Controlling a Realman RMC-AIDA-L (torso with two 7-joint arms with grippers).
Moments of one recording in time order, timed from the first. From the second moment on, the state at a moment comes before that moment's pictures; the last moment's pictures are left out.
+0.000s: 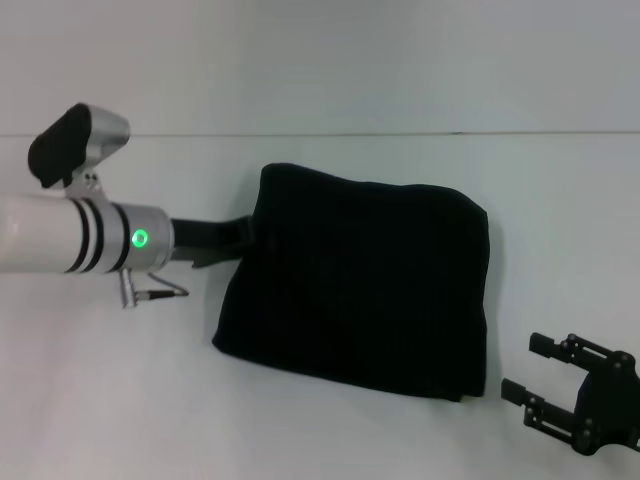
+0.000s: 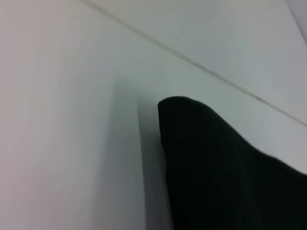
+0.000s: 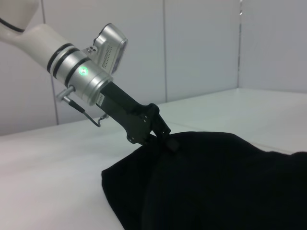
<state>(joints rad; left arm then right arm) -0.81 -2.05 0.88 0.38 2.12 0.91 -2.43 0.29 2.08 -0.53 -0.38 -1.90 -1.51 0.75</state>
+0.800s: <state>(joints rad) -0.74 -2.06 0.56 0.37 2.08 0.90 -2.41 0.30 2.08 -0.48 -0.39 -1.90 -1.56 0.75</state>
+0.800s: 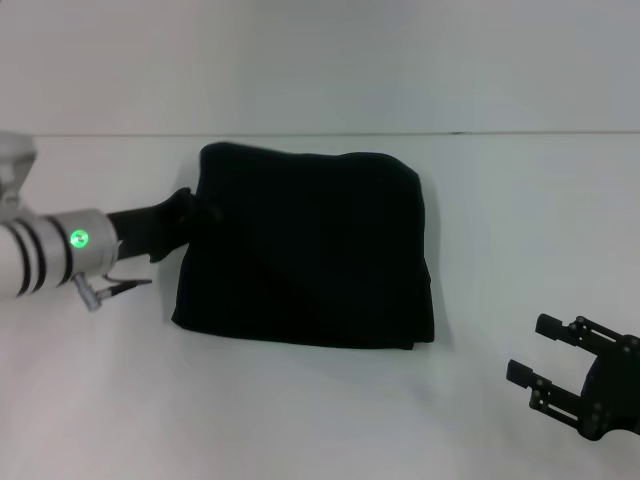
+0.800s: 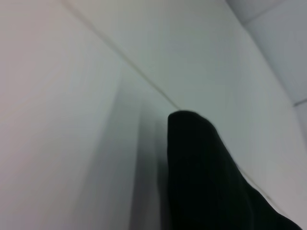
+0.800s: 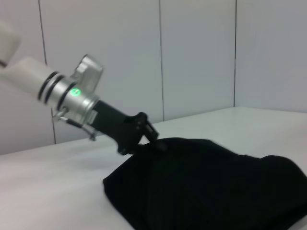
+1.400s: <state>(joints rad) -0.69 -2.06 0.56 0.35 2.02 1.09 -2.32 0.30 2.08 -0.47 -0.39 -1.90 -1.56 0.75</state>
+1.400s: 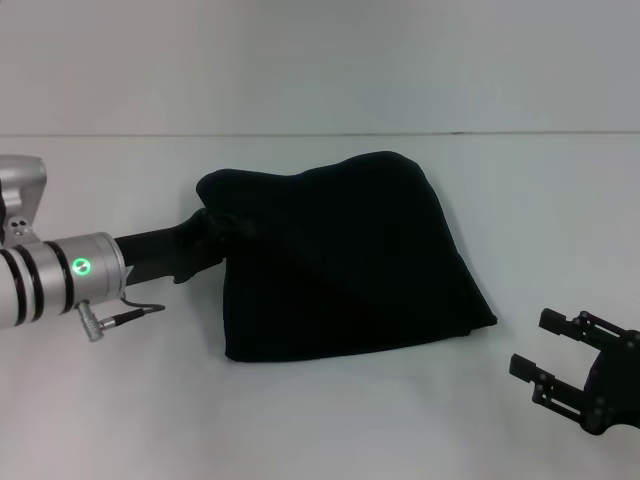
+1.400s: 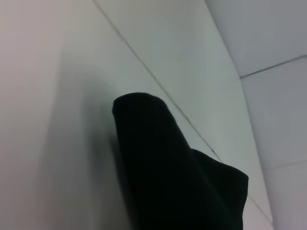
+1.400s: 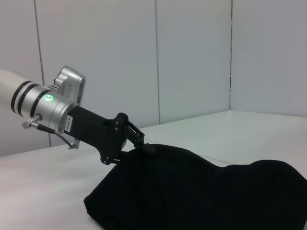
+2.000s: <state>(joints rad) -0.61 -1.97 0.55 0.52 1.95 1.40 -1.89 0.34 2.09 -0.39 -0.38 -1.90 -1.56 0.74</state>
